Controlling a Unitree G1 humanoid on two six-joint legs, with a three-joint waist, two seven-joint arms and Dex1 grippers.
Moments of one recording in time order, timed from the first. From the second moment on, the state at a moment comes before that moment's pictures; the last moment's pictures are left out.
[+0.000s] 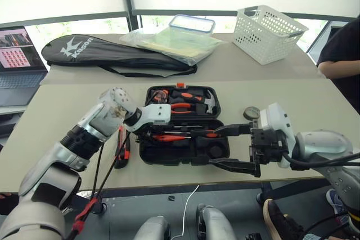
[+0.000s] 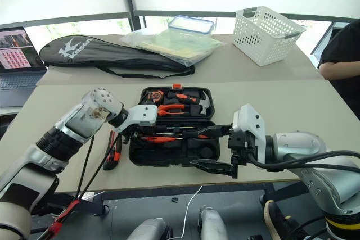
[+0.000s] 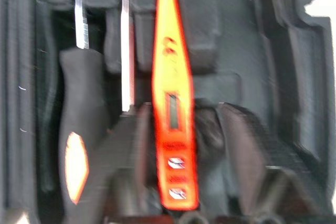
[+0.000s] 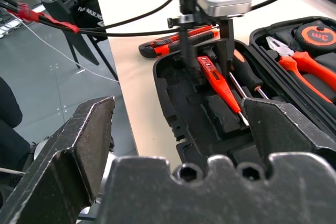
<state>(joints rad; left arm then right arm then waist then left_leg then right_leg) -0.89 0.75 -0.53 0.08 -0.01 0.62 -1.49 -0.26 -0.88 -0.10 -0.65 0.83 0.77 0.91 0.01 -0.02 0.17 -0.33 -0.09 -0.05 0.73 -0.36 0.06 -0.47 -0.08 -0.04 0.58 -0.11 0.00</state>
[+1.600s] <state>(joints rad) -0.50 0.68 -0.17 0.08 -0.22 0.34 -1.19 -0.31 -0.85 -0.05 -0.56 0.81 0.77 0.91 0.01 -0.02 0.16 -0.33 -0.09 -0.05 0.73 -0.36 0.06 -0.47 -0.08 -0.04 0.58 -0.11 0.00</state>
